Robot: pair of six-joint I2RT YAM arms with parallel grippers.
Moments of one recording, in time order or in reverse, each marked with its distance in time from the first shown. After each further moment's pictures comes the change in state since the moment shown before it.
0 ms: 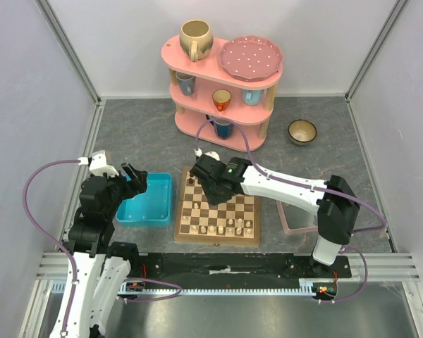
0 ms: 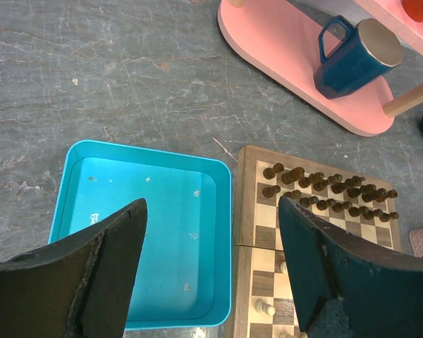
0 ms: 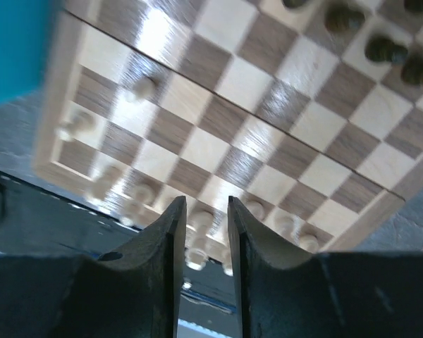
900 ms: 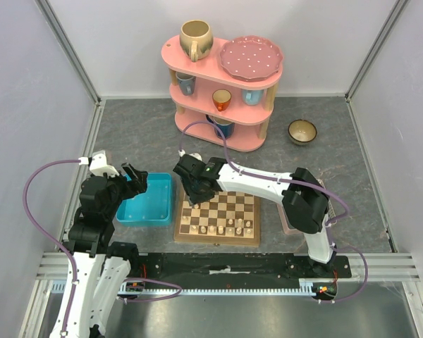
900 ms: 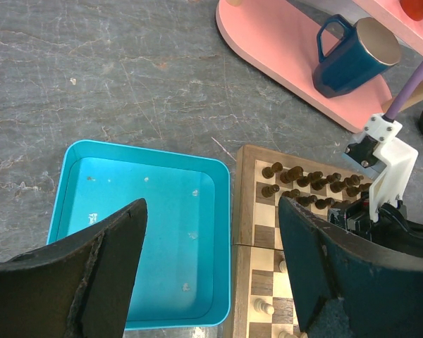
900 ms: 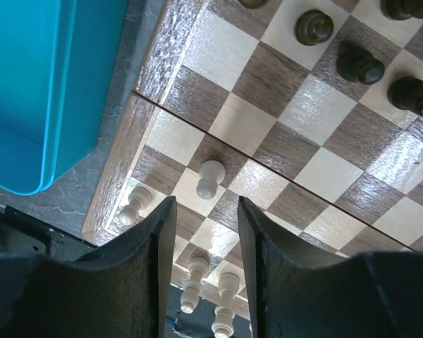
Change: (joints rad) left arm 0.000 0.000 0.000 0.000 0.006 0.000; right arm 0.005 0.250 0.196 0.114 -0.056 0.019
